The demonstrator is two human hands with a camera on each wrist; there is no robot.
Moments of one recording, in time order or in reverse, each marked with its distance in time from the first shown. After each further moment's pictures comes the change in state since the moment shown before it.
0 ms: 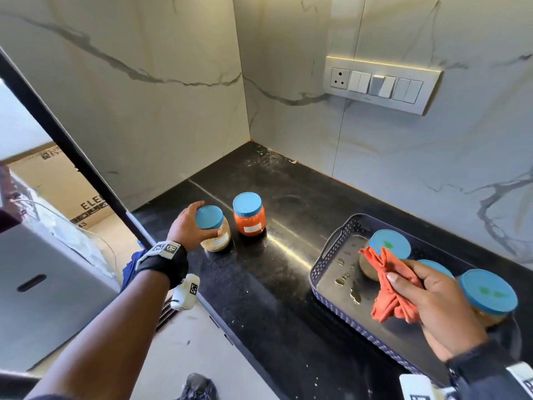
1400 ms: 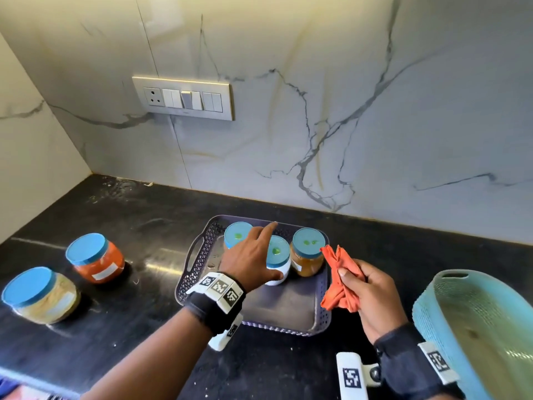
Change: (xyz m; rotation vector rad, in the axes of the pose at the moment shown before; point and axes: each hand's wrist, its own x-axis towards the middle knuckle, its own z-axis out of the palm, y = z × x) left_hand -0.175 0.309 0.183 0.261 -0.486 0.856; right_hand -0.096 0.015 -0.121 0.210 0.542 -0.021
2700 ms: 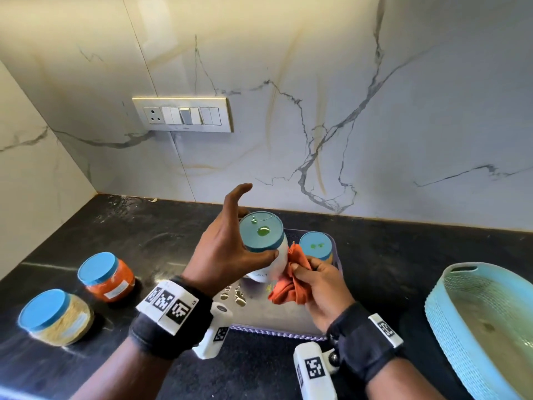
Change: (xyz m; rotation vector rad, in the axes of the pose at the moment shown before) left_hand -0.047 0.003 -0.097 -0.420 0.363 0.208; right_hand -0.001 -0.003 0.090 0.305 -0.167 0.253
